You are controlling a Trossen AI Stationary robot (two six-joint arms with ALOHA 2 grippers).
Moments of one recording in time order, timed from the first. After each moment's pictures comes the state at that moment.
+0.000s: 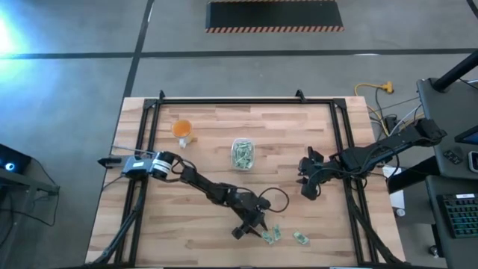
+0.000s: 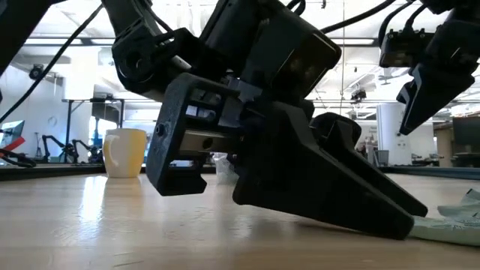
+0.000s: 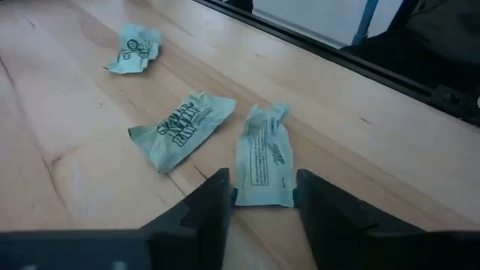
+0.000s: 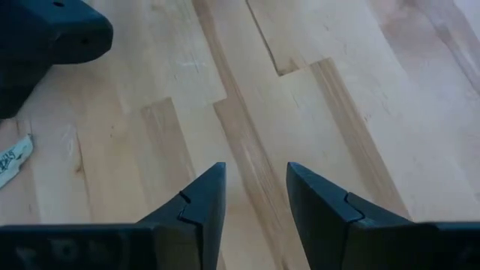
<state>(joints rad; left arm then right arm) -0.30 2.29 1.30 0.54 0.43 0.22 0.32 1.03 0.55 -0.57 0.21 0.68</state>
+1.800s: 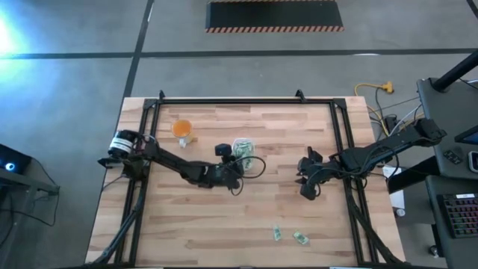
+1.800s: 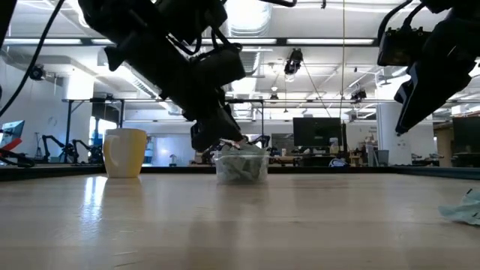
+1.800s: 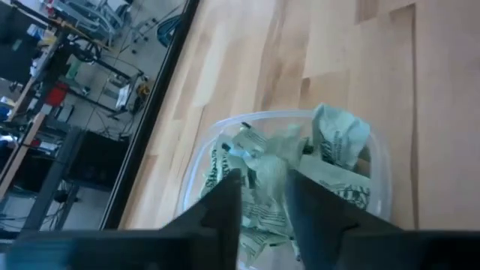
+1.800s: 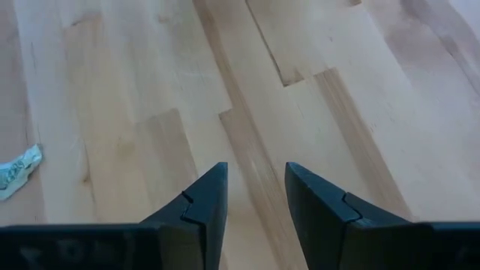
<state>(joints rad) -0.19 1.80 0.95 0.15 -0.82 0.20 0.32 1.03 0.55 -0.53 0.22 0.68</state>
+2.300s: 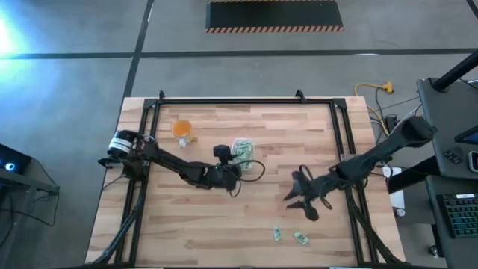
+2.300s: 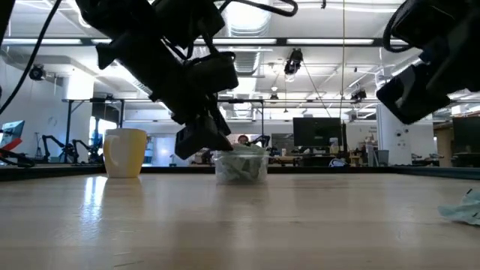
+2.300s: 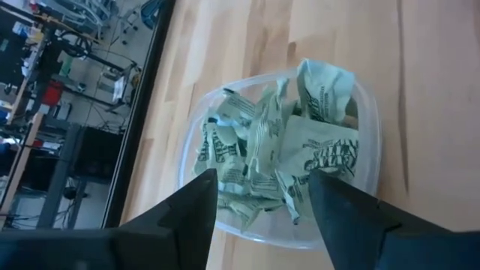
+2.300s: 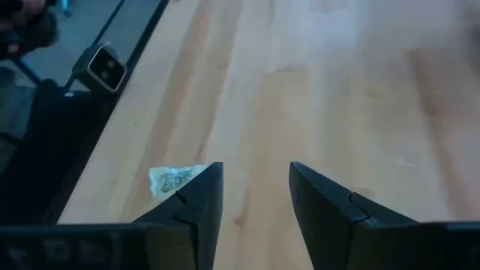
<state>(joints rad) -0.20 1.79 0.95 0.02 -0.82 0.19 0.48 1.20 0.39 0.22 0.08 0.46</state>
